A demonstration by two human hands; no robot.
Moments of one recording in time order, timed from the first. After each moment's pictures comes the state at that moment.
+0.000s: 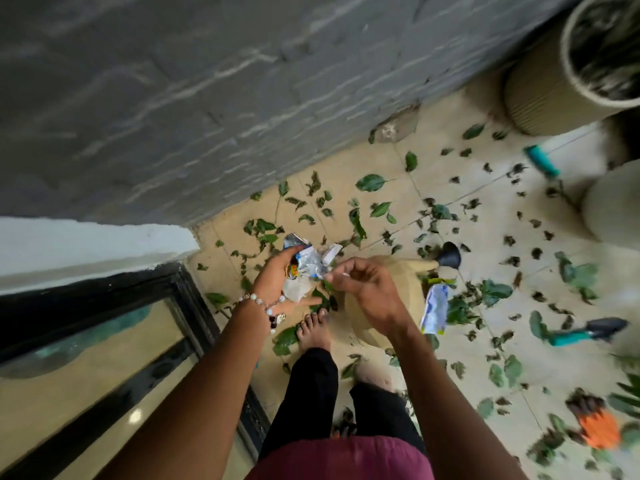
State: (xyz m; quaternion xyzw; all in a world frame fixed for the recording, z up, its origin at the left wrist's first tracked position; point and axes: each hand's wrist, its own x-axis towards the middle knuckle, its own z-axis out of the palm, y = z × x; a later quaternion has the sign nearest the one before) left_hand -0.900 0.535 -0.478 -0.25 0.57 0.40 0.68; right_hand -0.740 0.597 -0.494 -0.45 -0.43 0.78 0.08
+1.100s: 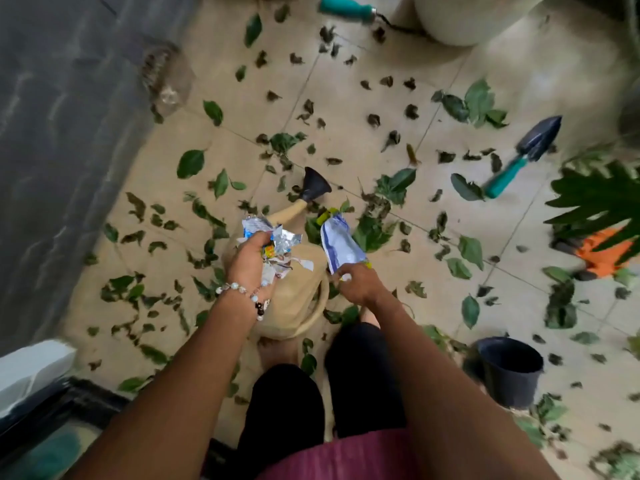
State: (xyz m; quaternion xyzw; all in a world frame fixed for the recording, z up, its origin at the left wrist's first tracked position) left_hand -0.627 0.622 -0.620 -0.07 0.73 0.33 0.60; right_hand -0.458 0.568 -0.710 -0.65 -0.45 0.59 -0.14
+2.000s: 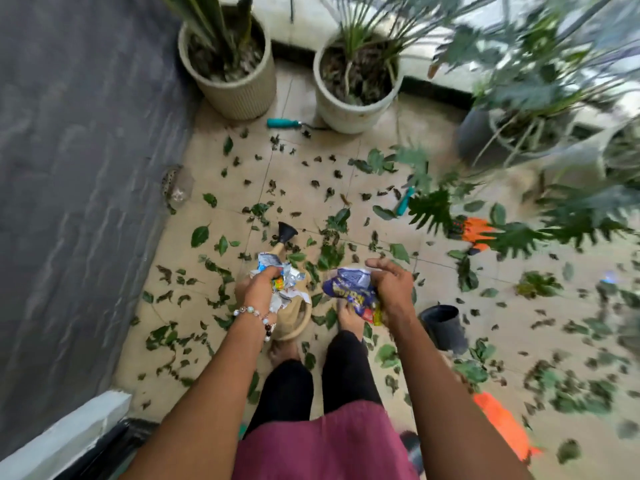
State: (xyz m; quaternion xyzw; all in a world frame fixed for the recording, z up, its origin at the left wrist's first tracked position) left_hand -0.599 0.610 -0.404 0.03 0.76 0.26 0.60; right_hand -0.401 0.550 -0.417 -0.77 -0.01 0.50 0.40
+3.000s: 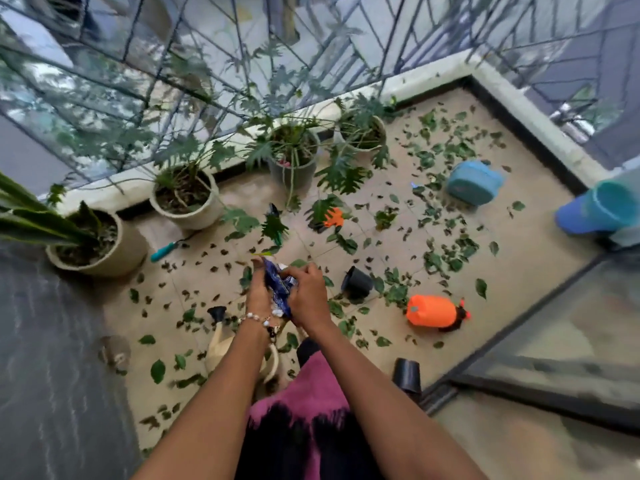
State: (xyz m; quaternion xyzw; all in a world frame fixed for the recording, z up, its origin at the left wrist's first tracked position) left_hand -0.483 0.497 -0.147 0.21 0.46 0.07 0.86; right_hand -0.445 0.426 -0.154 -0.89 -0.19 0.23 0.35
